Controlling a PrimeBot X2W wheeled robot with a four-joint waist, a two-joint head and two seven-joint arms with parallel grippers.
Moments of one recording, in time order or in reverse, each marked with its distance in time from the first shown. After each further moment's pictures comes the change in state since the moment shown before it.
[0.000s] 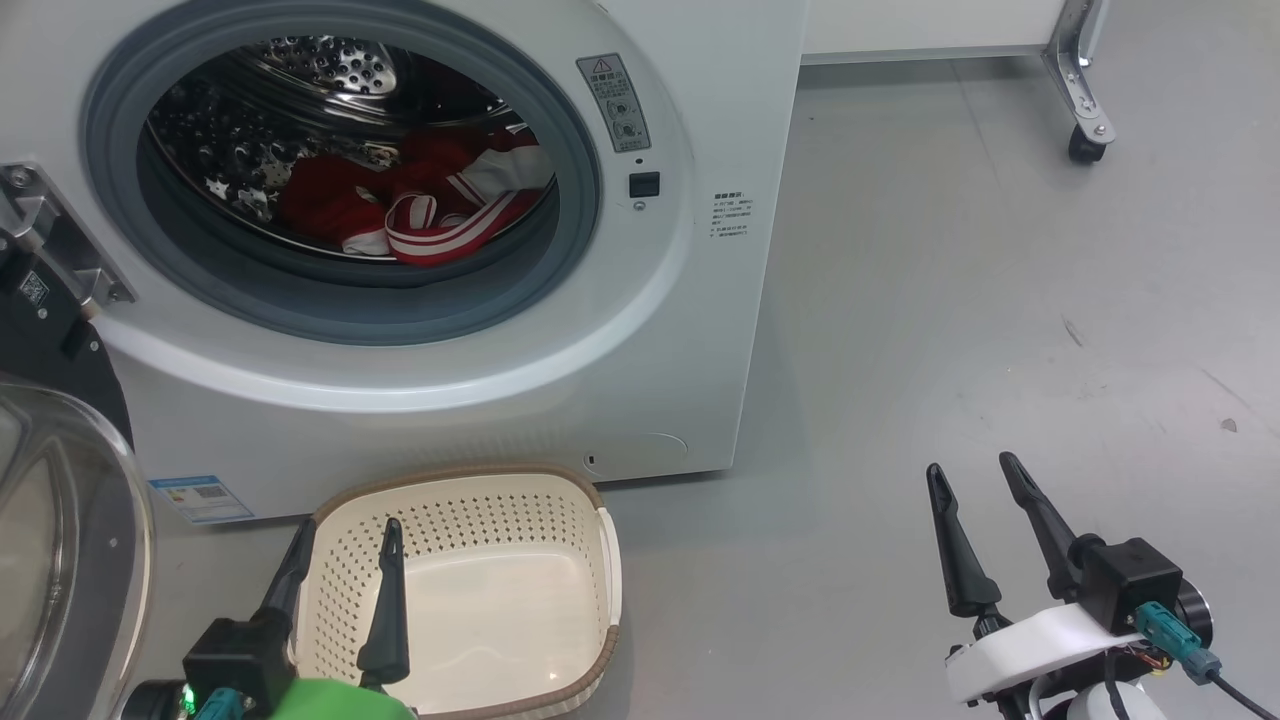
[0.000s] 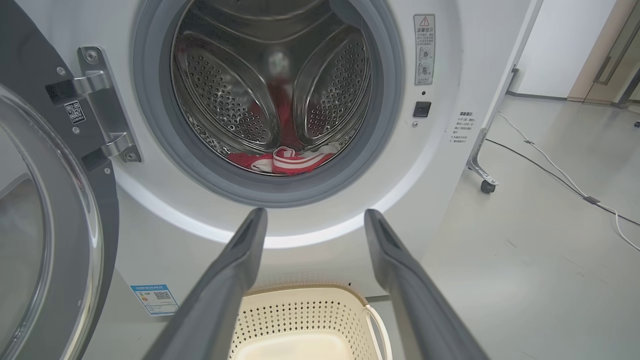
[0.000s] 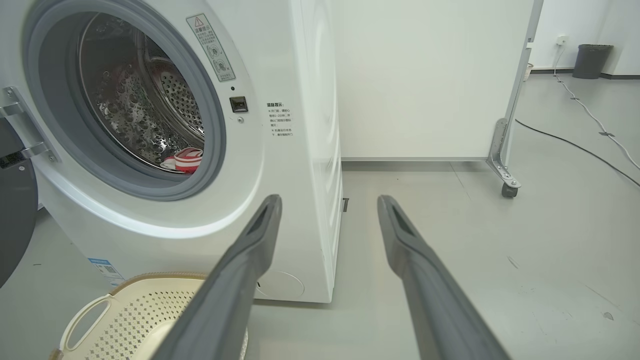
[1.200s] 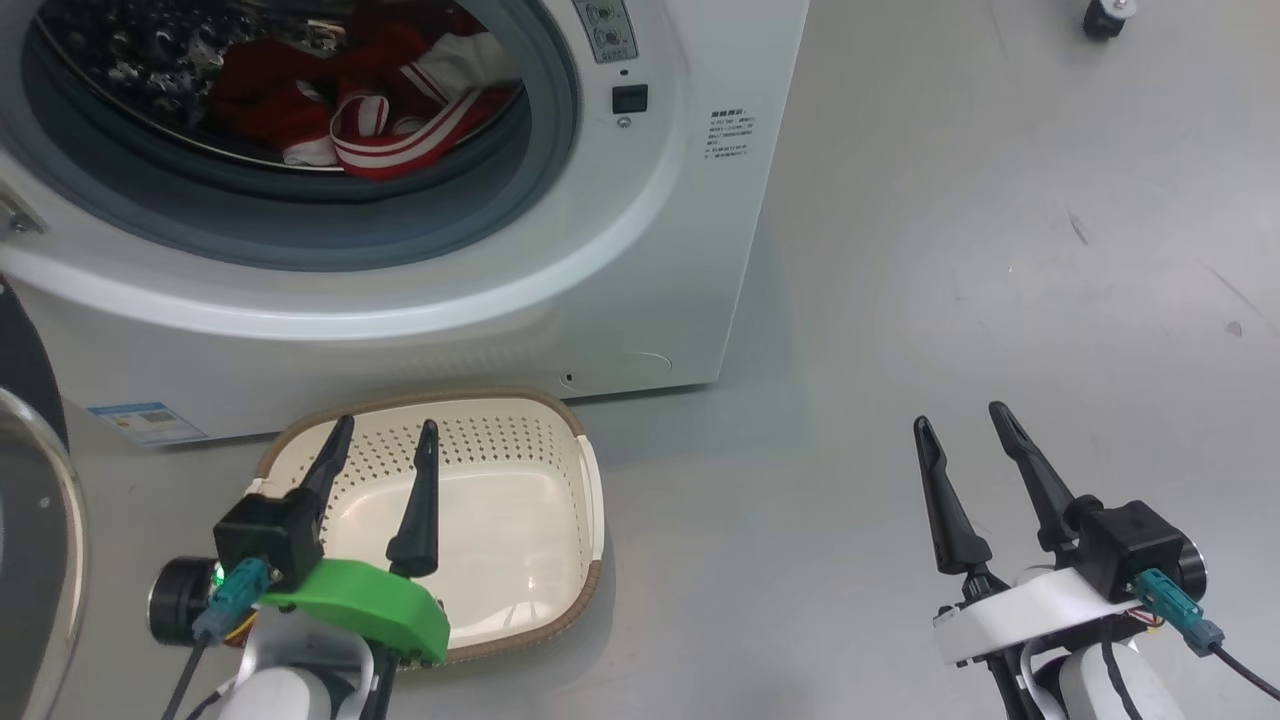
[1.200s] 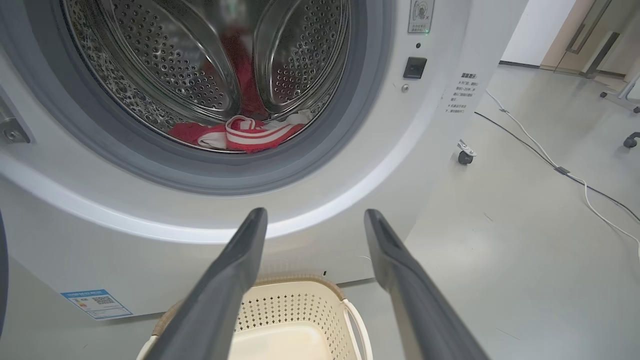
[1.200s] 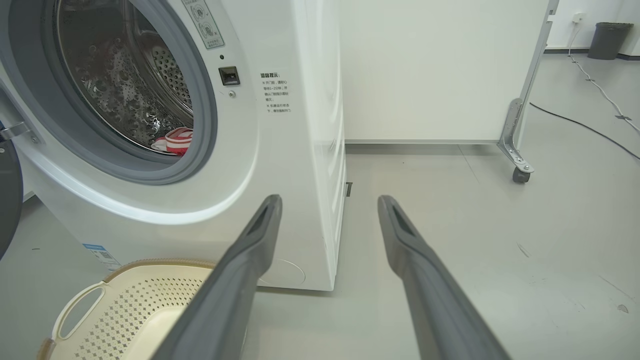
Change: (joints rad) left arm -0.192 -0.002 -0.050 0.084 -0.030 -0.037 0.060; right arm -0.039 0.000 0.021 -0.053 -0.004 0.002 0.000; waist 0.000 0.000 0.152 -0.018
